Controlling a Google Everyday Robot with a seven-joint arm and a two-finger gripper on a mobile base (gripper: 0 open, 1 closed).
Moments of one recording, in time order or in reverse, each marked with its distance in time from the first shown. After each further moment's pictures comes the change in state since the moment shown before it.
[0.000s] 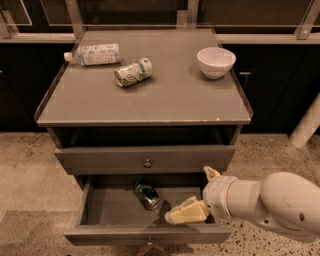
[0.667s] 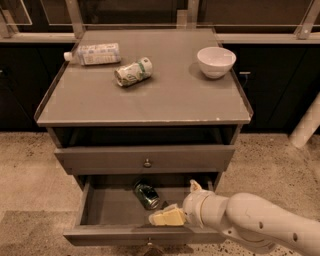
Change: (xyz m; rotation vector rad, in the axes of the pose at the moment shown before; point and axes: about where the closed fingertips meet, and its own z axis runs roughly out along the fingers) arm 0.044 -0.002 0.090 0.043 -0.039 0.134
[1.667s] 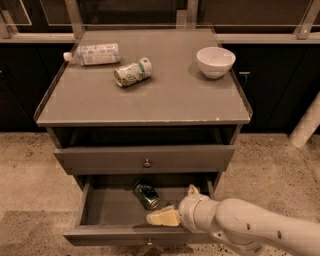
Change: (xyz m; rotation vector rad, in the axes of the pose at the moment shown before) arm 0.022 -0.009 0.029 0.063 0.017 0.060
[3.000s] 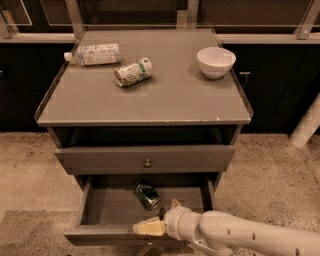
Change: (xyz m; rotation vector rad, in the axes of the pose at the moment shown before) arm 0.055 0.030 0.087 -0.137 -0.029 0.110
